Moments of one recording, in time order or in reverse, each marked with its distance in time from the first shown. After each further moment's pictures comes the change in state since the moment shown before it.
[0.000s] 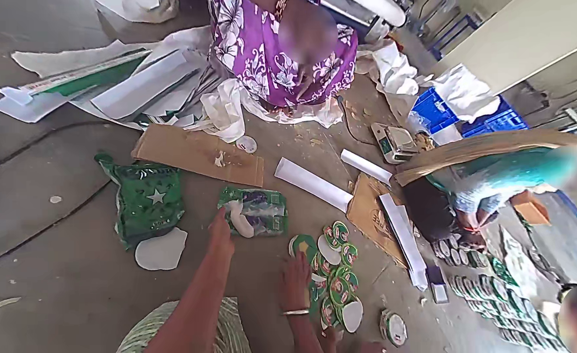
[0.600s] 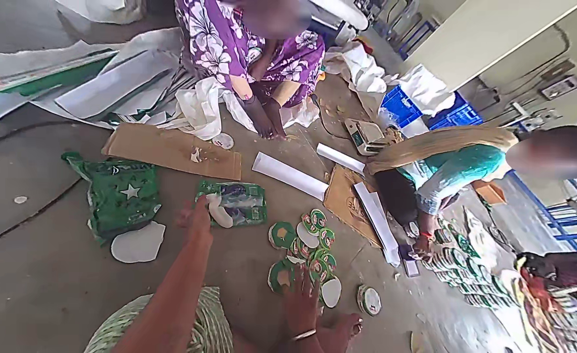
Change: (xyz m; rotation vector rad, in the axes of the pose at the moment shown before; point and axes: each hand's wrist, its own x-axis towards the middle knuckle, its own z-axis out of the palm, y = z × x) left_hand -0.024 0.002 -0.003 0.141 0.083 0.217; right_hand -0.086 0.073 -0.022 -0.609 0.064 -0.203
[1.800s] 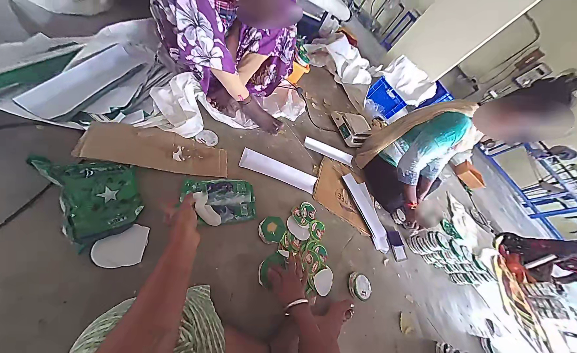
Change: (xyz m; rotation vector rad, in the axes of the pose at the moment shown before) left_hand -0.006 0.000 0.003 0.004 -0.043 0.049; right_hand 0.041 0.012 -0.014 0.533 -0.443 0.352
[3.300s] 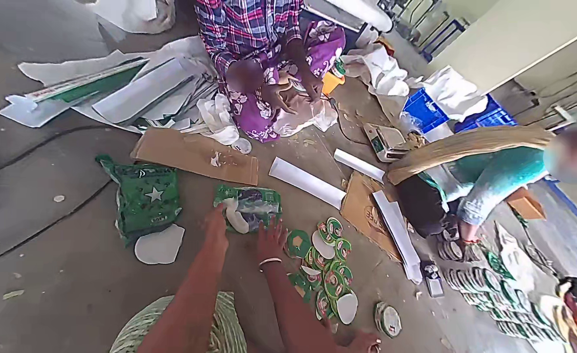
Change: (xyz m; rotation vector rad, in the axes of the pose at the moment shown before) left_hand 0.024 -0.009 -0.001 -0.014 -0.011 -0.189; right_hand 0.099 -0.149 0.022 -0.217 0.103 -0.274
